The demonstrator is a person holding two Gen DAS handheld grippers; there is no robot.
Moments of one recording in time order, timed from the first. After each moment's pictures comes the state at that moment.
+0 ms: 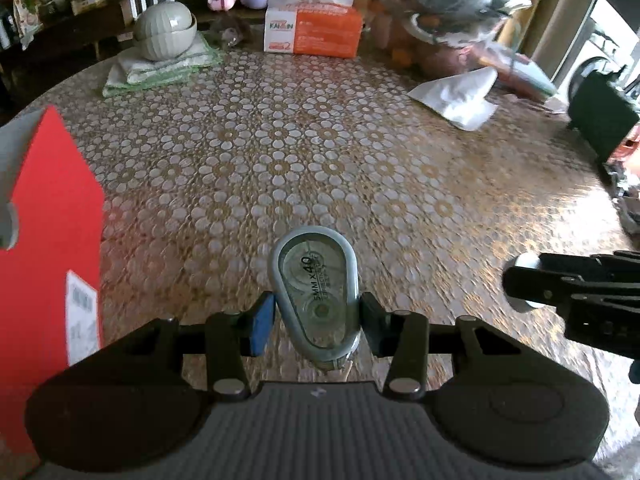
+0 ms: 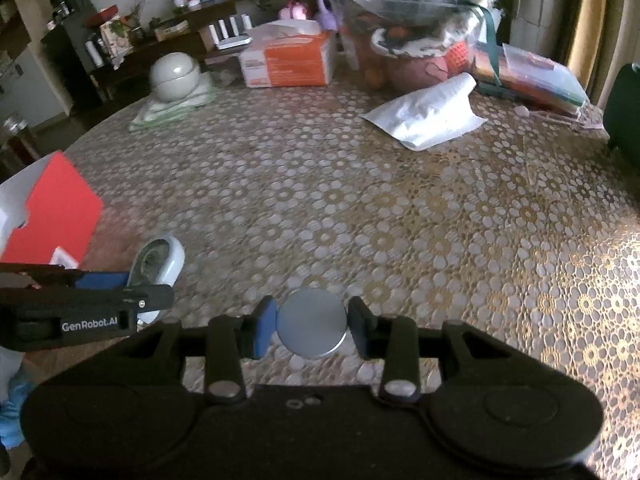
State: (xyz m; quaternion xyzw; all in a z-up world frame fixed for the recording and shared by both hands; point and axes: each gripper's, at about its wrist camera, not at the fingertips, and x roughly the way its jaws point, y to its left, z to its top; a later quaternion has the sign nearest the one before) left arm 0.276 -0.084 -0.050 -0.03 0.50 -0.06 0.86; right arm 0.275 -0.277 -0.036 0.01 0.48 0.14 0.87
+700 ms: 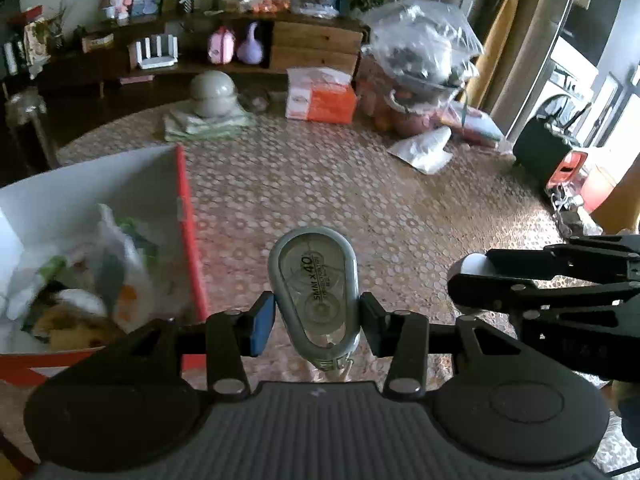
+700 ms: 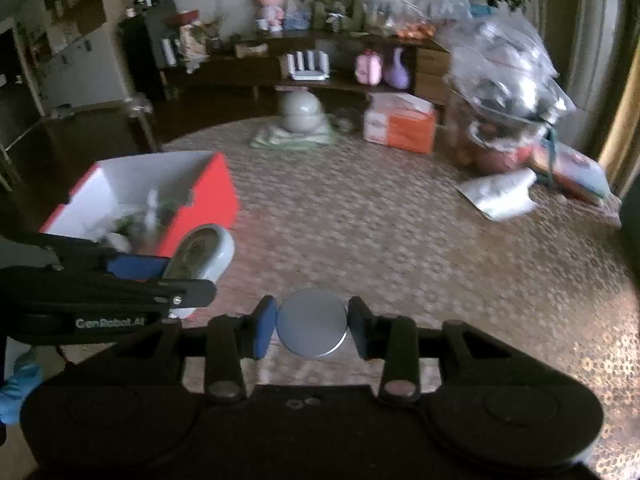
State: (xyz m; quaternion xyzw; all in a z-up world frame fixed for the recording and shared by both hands) left arm 0.164 -0.001 0.044 -0.05 0.42 -0.09 0.90; right arm 0.172 -0.176 0.059 -0.05 0.41 0.22 0.89
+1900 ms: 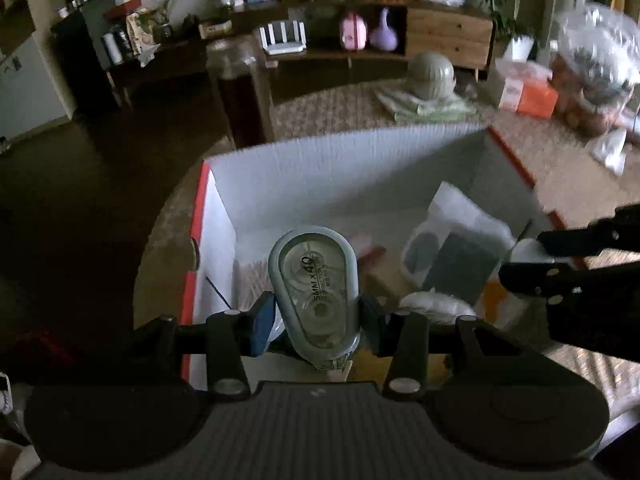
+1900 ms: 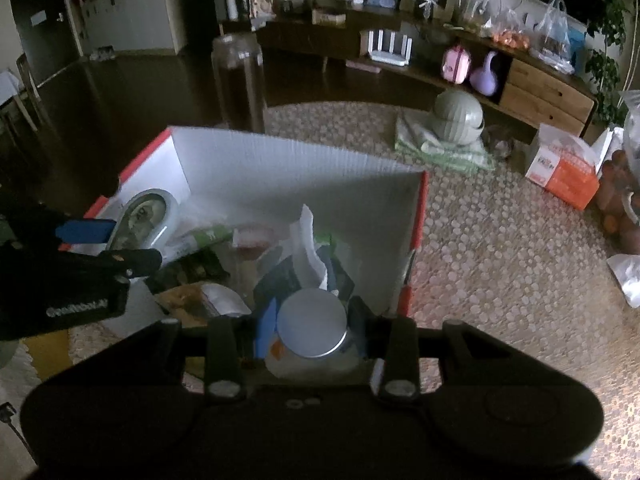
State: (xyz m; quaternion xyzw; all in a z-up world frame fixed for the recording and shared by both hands) left arm 0.183 0.210 0.001 0.02 0.45 0.07 0.89; right arm 0.222 0.053 -0.001 -0.12 0.44 0.26 0.85
